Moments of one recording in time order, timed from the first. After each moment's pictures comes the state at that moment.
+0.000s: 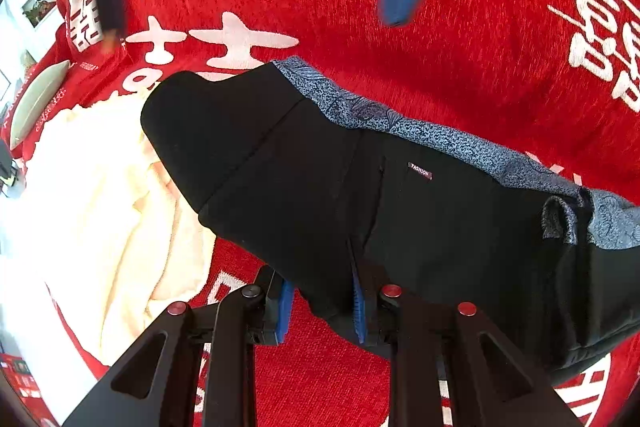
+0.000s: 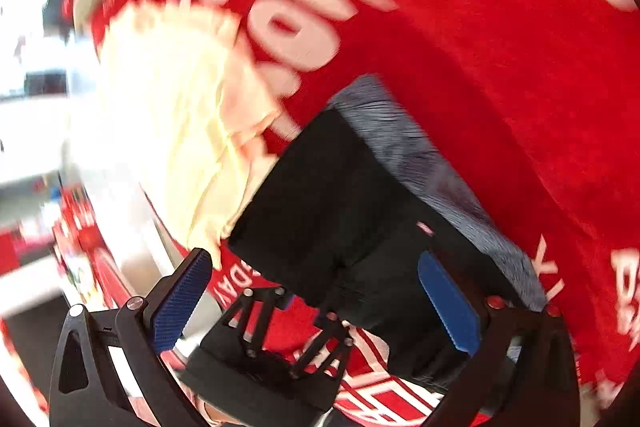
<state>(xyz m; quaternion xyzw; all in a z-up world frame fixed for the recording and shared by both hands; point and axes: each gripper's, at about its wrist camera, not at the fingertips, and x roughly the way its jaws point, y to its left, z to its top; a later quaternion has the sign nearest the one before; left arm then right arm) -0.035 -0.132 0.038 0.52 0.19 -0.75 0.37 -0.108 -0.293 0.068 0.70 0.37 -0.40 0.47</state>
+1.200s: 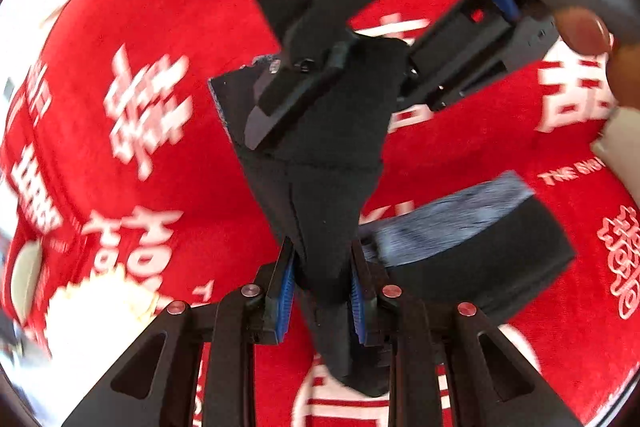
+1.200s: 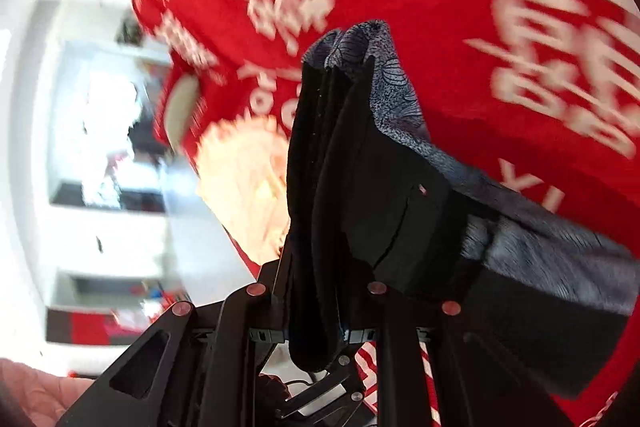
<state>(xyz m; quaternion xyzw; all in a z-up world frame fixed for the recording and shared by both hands) -0.122 0.048 0.162 0.46 -0.02 -0.86 0.20 -0.254 -0.001 0.162 0.67 -0.03 -0.51 0.54</state>
